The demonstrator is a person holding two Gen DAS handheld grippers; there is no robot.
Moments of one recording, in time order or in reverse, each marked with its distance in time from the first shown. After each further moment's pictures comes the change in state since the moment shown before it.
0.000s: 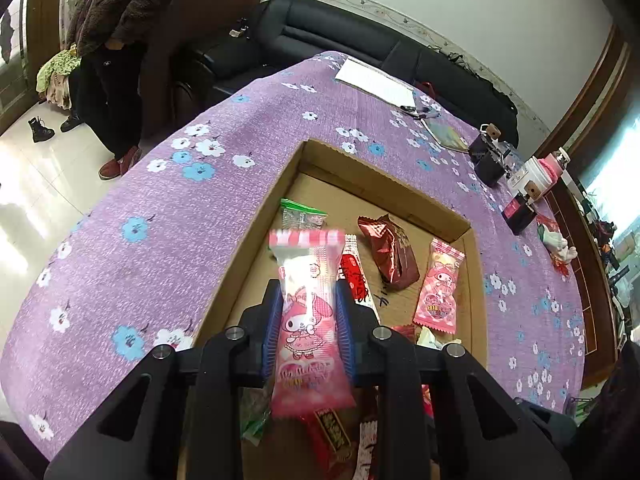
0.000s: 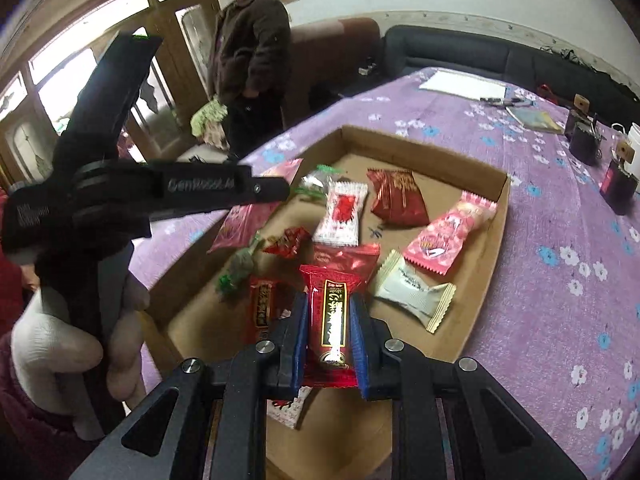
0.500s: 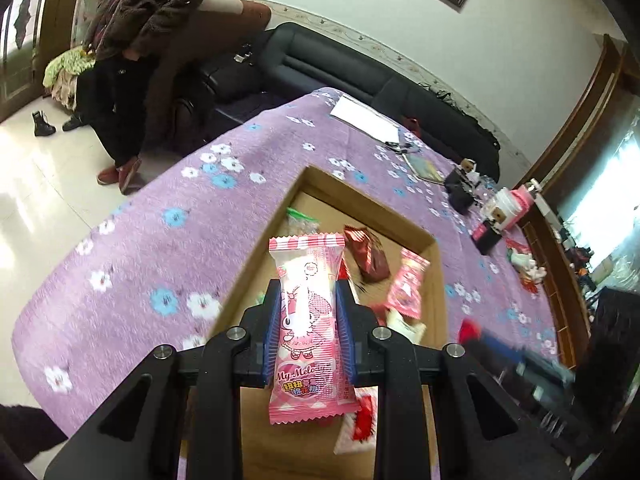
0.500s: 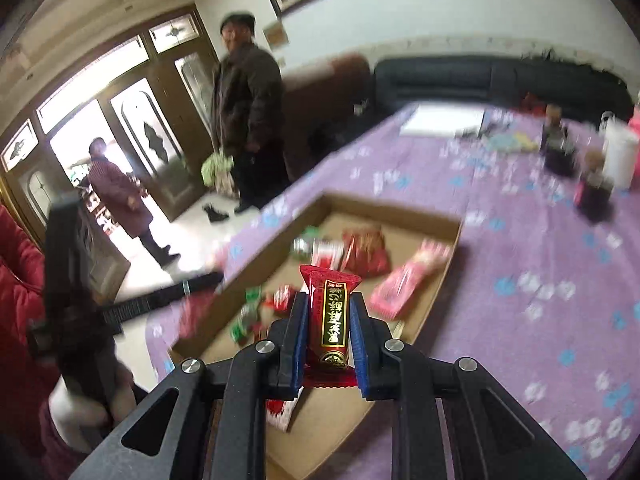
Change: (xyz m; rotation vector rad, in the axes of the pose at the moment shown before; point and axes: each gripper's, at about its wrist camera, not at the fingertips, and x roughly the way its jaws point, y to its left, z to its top) left arm -0.061 0.018 -0.021 -0.056 -0.119 -0.059; right arm -0.056 -0.038 0.016 0.102 -0.110 0.116
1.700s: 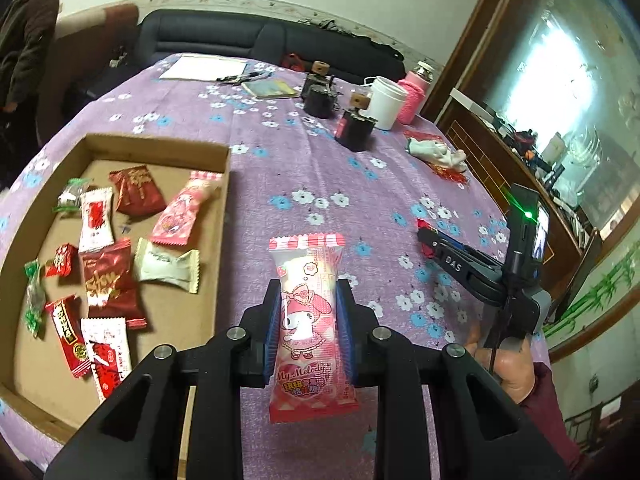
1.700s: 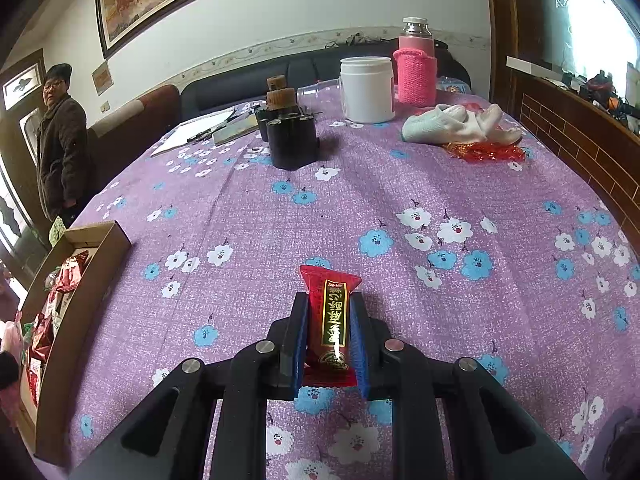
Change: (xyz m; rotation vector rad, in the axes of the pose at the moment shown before) left arm 0.020 -0.182 -0.083 0.314 0.145 -0.191; right arm -0.075 -0.229 -0.061 0.287 -0.128 -0.575
